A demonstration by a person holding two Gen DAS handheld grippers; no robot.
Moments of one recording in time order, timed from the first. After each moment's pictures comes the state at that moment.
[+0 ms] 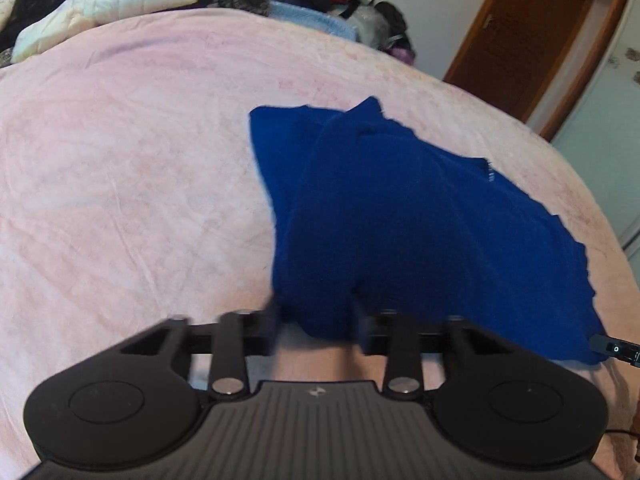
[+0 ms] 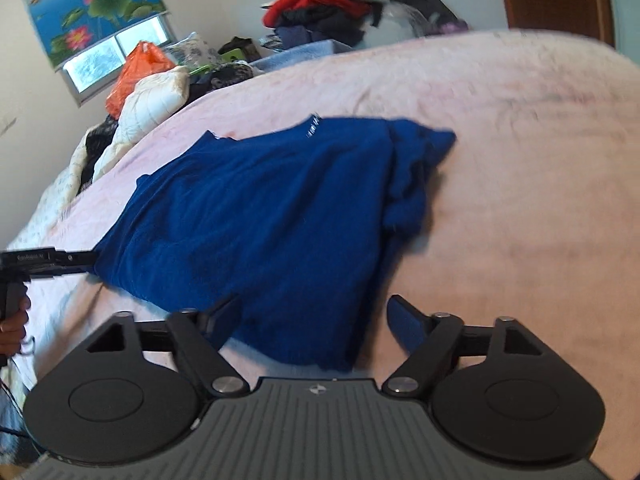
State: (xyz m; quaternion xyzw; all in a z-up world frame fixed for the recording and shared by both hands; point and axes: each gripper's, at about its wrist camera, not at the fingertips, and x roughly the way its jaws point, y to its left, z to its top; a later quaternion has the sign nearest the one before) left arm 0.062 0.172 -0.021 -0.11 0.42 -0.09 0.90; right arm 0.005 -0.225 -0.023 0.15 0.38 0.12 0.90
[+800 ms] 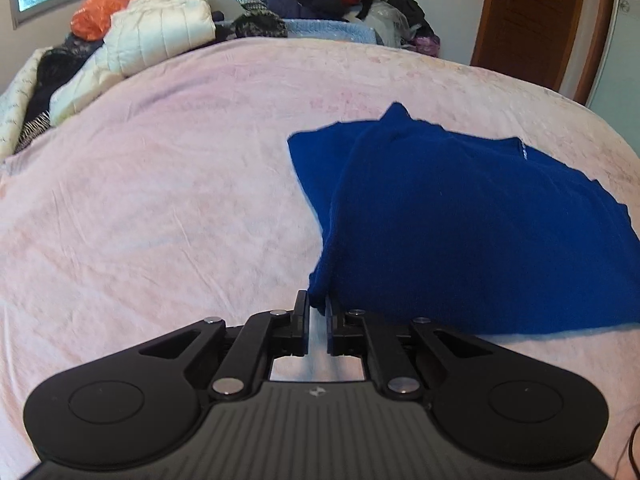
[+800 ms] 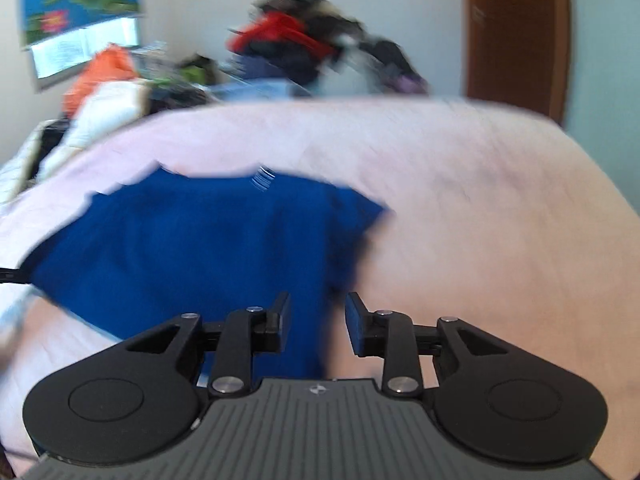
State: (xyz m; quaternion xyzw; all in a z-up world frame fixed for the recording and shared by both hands) left arm 0.044 0.164 0.010 0.00 0.41 -0.03 0.91; right arm 0.005 -0.193 0.033 0.01 0.31 0.08 0.95
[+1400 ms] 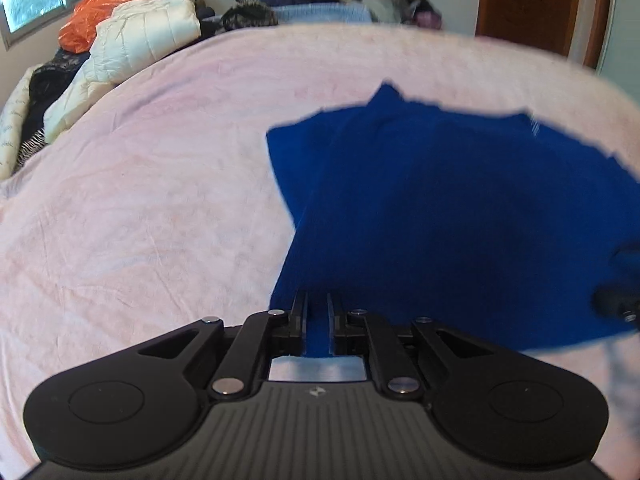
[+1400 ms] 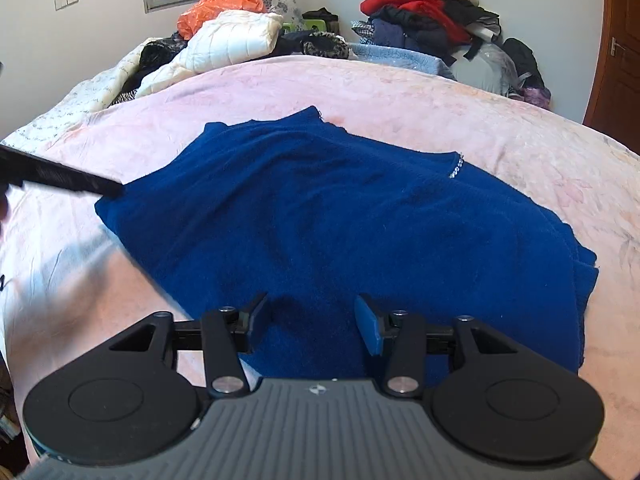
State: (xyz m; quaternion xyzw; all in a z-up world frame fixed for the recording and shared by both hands) left arm 0.072 0.127 -0.012 0.06 0.43 -0.01 0.90; right arm 0.051 -0.080 -0.009 -0.08 0.38 0.18 0.90
